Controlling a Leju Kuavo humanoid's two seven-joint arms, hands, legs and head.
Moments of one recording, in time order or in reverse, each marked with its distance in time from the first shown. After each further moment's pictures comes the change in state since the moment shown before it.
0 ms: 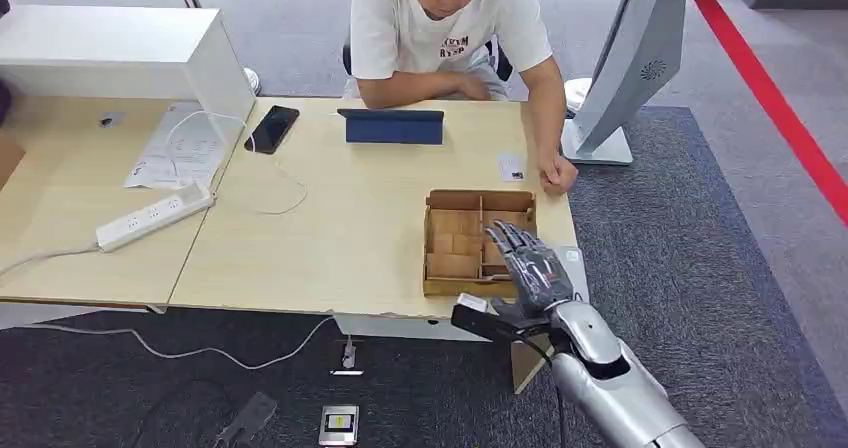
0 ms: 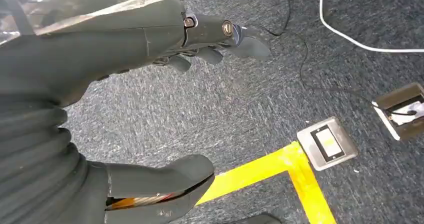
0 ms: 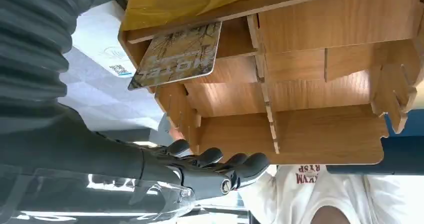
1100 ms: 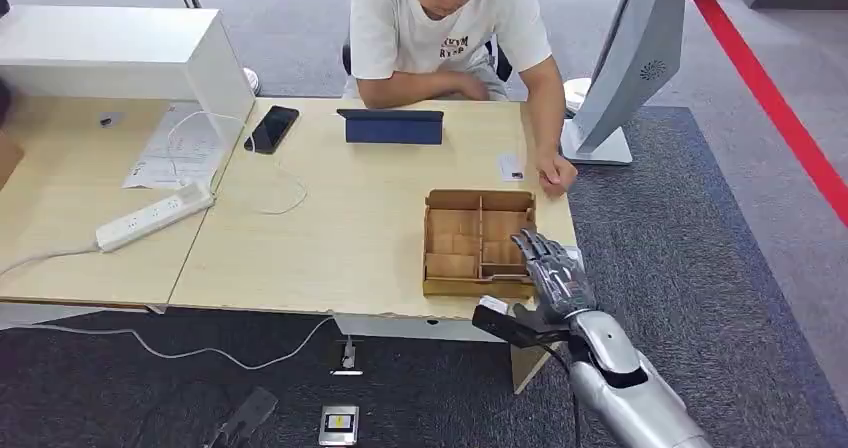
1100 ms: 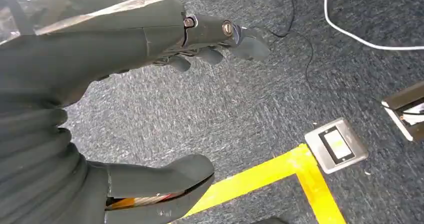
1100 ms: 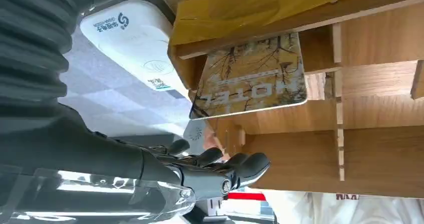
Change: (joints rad) left arm -0.023 0.011 -0.002 0.000 -0.039 -0.025 0.062; right arm 0.033 -0.050 -0.027 0.017 -0.012 -0.029 0.034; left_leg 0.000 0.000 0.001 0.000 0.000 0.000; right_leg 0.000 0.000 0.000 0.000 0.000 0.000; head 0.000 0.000
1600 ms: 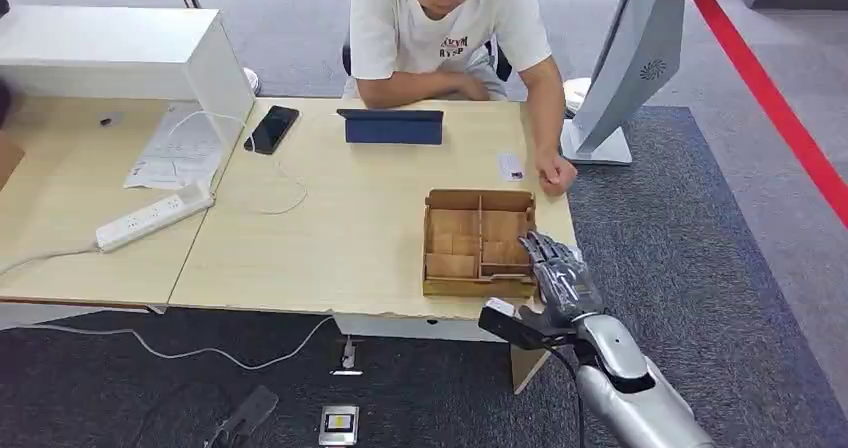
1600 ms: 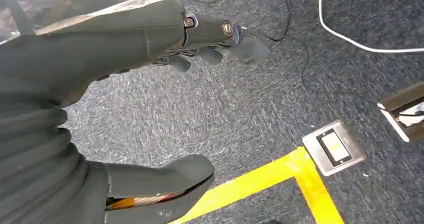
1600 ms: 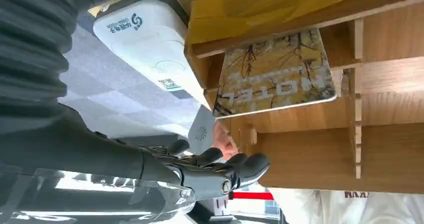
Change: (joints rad) left arm -0.006 0.002 0.000 0.000 -0.021 0.000 -0.001; right arm 0.024 -0.021 -0.013 -0.038 -0.006 -0.004 0.008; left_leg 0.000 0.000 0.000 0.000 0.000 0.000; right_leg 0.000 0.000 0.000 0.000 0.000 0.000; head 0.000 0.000
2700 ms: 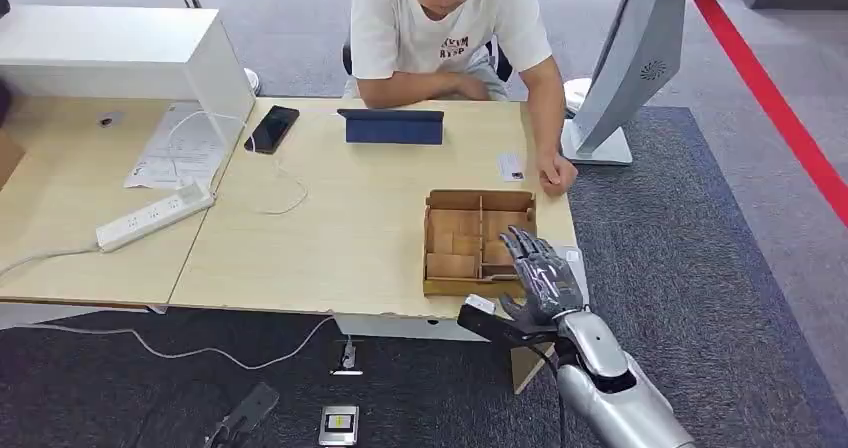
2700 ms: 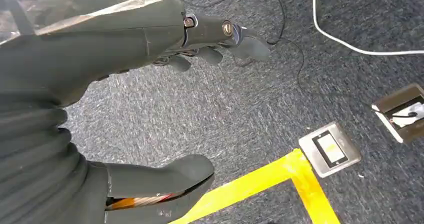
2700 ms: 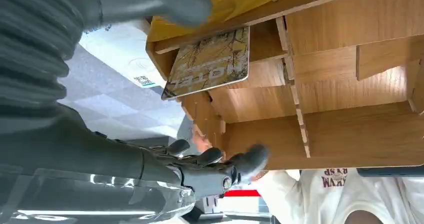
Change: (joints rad) left arm -0.008 0.004 0.000 -0.004 -0.014 -0.004 0.001; right arm 0.008 0.054 0.000 -0.052 0.024 0.037 0.031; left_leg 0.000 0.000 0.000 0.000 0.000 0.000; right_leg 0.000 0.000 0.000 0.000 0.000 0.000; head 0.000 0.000
